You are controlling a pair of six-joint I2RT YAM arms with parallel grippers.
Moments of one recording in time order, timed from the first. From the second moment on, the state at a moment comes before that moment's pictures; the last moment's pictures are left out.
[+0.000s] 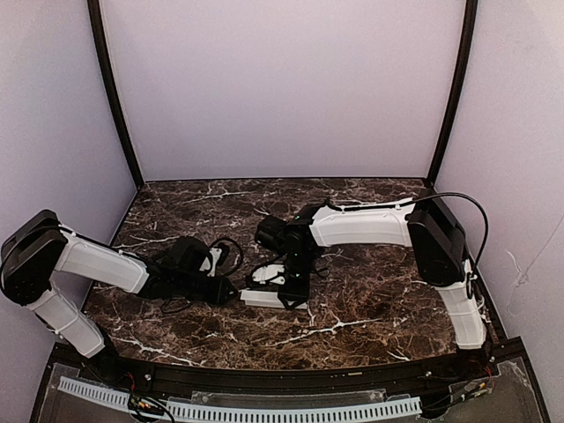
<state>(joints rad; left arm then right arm) -0.75 1.53 0.56 0.11 0.12 -0.48 1.03 2.23 1.77 -1.02 -0.15 -0.47</state>
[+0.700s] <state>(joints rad) -0.79 1.58 0.59 0.14 0.14 -0.47 1.03 2.23 1.77 -1.02 -0.15 -0.47</state>
